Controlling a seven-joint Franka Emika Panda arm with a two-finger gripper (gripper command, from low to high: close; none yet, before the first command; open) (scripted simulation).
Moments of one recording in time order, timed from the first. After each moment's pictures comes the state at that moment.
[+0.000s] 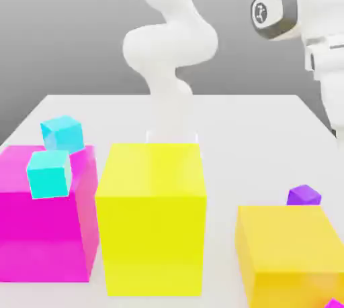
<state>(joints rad) 0.58 -0.17 0.11 -2.64 0.08 2.68 -0.06</state>
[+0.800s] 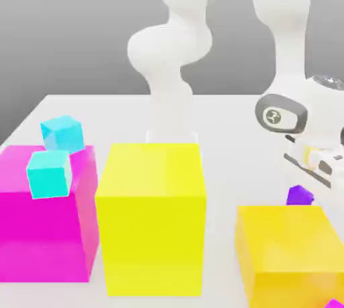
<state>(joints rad) 0.80 0.21 0.10 -2.74 -0.12 2.94 -0.21</state>
